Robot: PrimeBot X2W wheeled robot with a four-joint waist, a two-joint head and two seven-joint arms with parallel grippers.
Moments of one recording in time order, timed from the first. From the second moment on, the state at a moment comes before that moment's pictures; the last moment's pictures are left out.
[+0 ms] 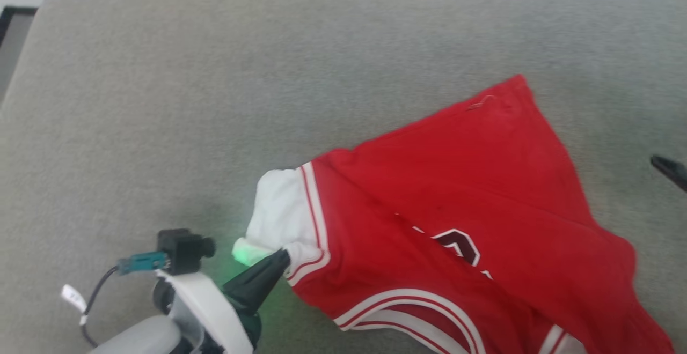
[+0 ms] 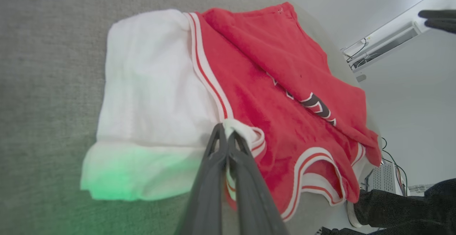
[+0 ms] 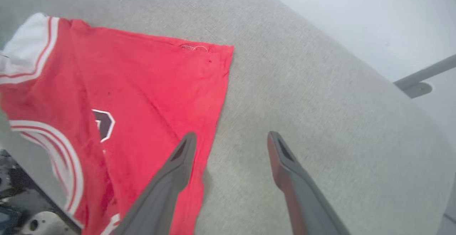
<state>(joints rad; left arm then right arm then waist) -0.45 0.68 -1.01 0.15 -1.29 -0.13 -0.26 -0.21 -0.97 -0.03 -0.48 0.95 0.13 0.92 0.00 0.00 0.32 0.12</state>
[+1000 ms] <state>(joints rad) -0.62 0.57 -1.10 0.19 -1.30 -0.13 -0.26 -0.92 -0.84 0.72 0.19 0.88 0.13 0.88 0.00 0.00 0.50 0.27</state>
